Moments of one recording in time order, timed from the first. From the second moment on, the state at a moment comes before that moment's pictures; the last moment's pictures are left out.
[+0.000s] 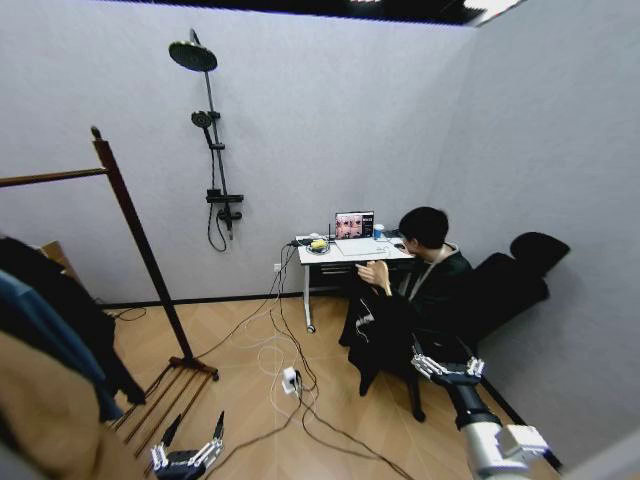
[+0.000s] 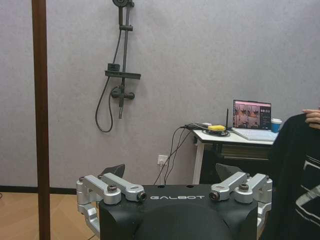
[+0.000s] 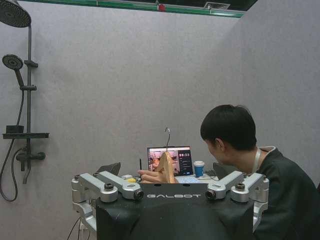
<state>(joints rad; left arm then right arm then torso) 1.86 -1.52 -0.65 -2.22 -0.22 -0.12 0.14 -1.63 1.30 0.74 2.34 0.35 -0.02 0.15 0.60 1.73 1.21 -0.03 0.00</state>
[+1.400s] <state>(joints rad) 1.86 -1.52 -0.65 -2.22 -0.22 -0.12 0.14 -1.00 1.08 0.58 1.76 0.50 -0.12 0.06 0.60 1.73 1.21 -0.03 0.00</state>
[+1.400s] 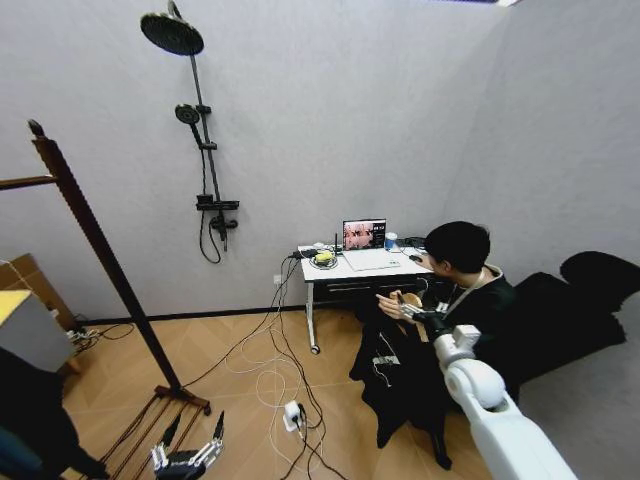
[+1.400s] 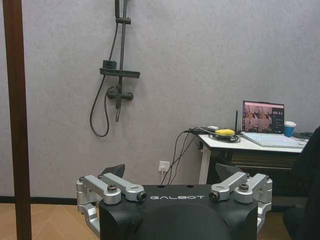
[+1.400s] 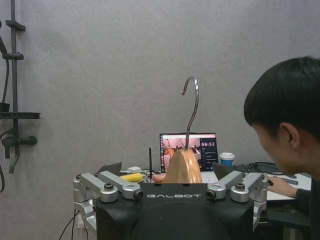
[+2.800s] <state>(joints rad) 1.86 -1.52 -0.65 -2.22 -0.22 -0.12 0.14 -0.98 1.04 0.53 1.82 0.53 -0.08 0.02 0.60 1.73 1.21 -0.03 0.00</state>
